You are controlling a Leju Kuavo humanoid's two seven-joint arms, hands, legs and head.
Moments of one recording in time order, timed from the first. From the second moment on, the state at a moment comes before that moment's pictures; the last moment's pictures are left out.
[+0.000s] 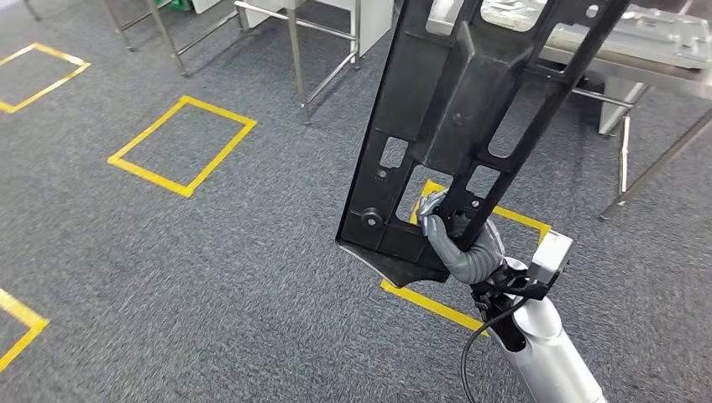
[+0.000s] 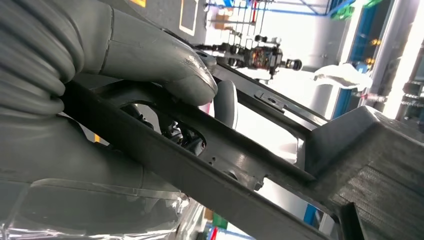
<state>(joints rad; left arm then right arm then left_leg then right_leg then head) -0.10 -0.21 1.04 -0.20 -1.38 0.08 -0.06 -0.25 -0.22 0.31 -1.73 -0.21 0.29 -0.36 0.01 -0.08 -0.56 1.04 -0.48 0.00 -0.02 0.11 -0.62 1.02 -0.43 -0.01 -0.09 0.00</state>
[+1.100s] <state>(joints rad) -0.10 -0.21 1.05 -0.20 -1.37 0.08 -0.08 -0.26 -0.22 0.31 -1.73 -0.21 0.29 -0.36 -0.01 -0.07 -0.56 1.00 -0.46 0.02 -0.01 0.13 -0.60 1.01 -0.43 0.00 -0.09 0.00</state>
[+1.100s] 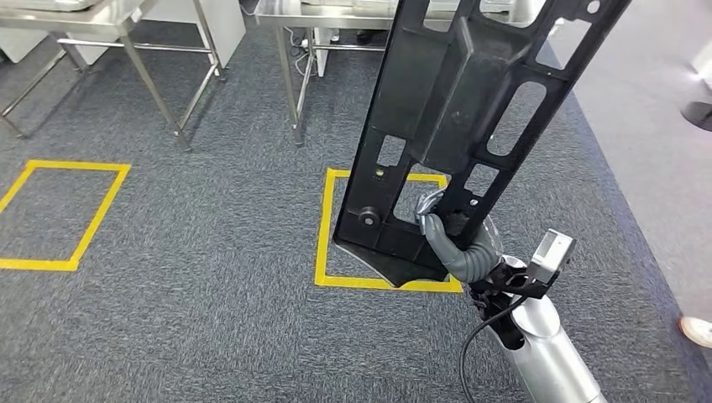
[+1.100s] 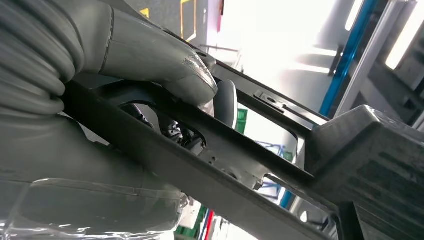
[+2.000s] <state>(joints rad) -0.10 -0.21 1.05 -0.20 -1.37 0.09 -0.12 -0.26 -0.21 0.32 -1.72 -0.21 0.29 -0.36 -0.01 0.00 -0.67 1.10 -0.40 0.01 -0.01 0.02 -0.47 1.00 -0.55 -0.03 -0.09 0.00</state>
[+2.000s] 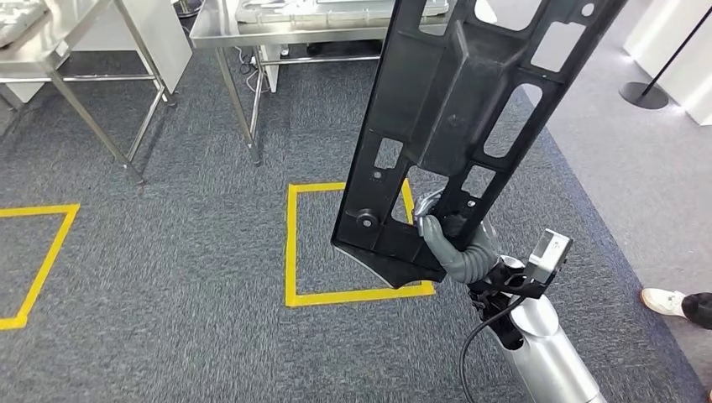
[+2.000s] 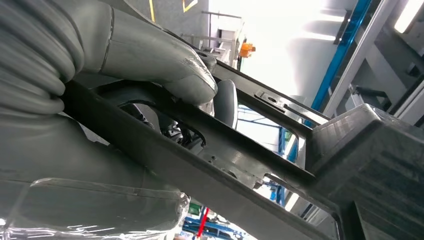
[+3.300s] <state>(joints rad) -0.09 -0.19 1.06 -0.20 -1.37 0.10 -0.12 -0.26 -0.23 0.33 -1.72 -0.23 0.28 -0.36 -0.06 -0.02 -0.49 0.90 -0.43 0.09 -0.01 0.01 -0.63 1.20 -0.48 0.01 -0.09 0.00</state>
